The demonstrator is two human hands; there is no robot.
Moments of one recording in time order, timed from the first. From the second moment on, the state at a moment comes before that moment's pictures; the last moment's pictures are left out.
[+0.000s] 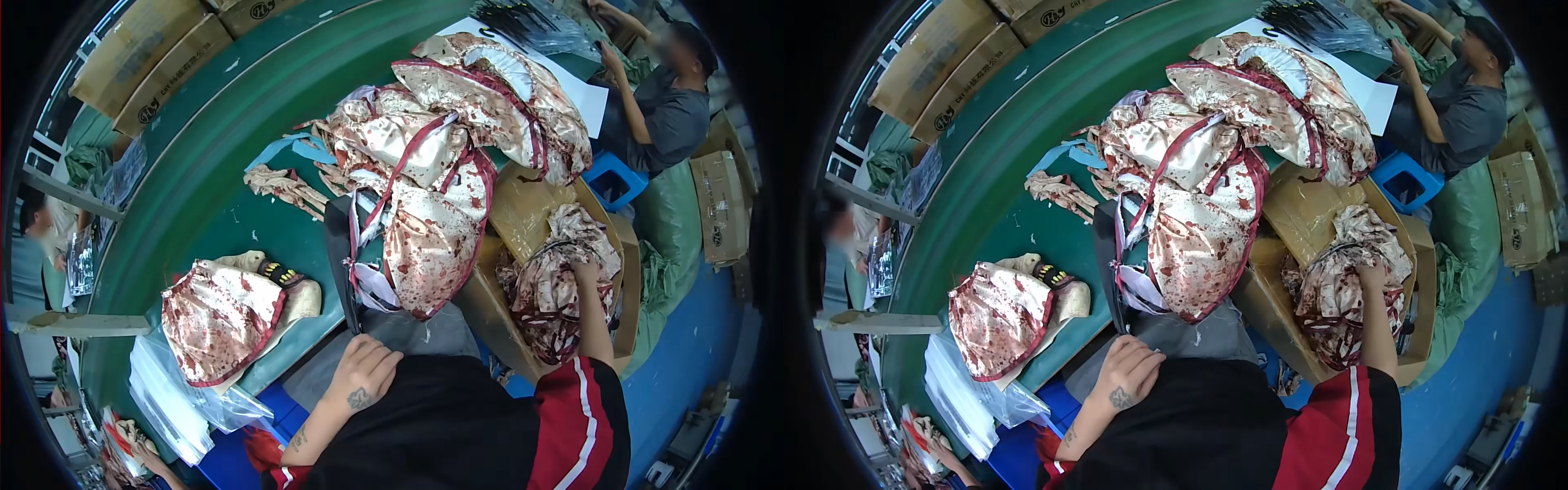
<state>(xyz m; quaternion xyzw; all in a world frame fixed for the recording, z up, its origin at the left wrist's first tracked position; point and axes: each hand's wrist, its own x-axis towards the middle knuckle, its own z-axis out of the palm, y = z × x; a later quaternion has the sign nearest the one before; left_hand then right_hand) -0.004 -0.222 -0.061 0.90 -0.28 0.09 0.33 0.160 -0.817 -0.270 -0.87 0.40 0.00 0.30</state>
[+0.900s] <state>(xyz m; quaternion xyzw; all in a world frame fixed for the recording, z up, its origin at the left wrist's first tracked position) -0.017 -0.218 -0.066 0.87 -0.35 0.10 0.33 0.130 -0.925 0.168 -0.92 0.12 -0.18 0.32</state>
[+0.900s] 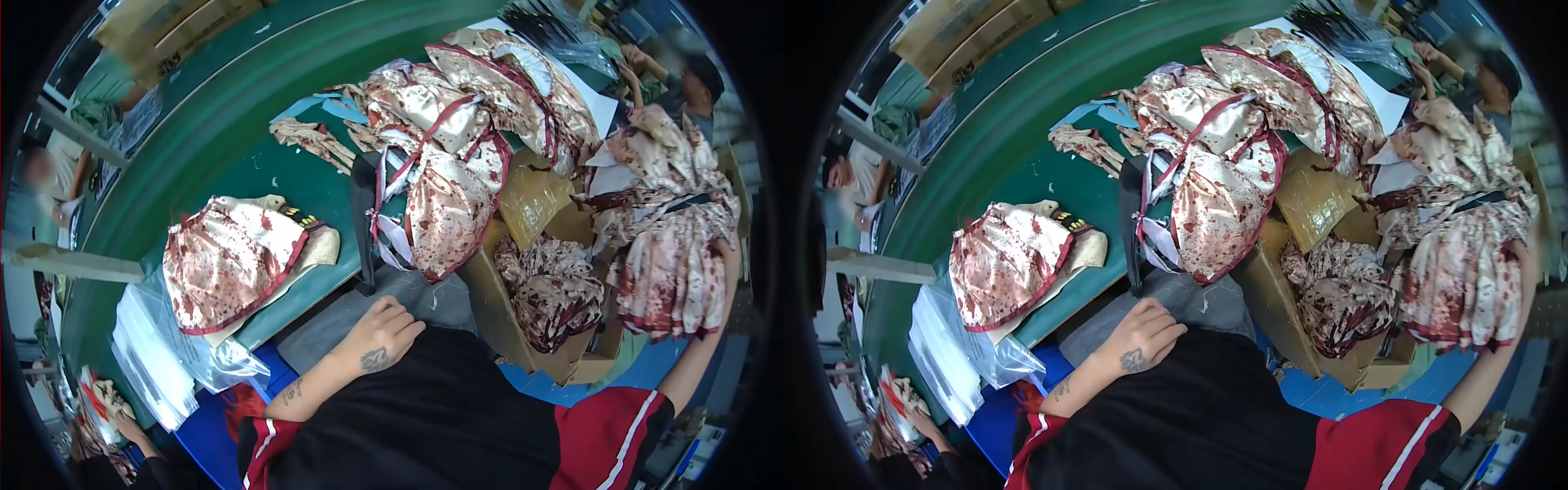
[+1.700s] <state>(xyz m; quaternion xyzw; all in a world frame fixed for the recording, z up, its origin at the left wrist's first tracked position) -0.029 -0.203 -0.072 0.92 -0.24 0.11 0.31 0.474 -0.578 0.117 -0.88 -0.19 0.06 0.43</state>
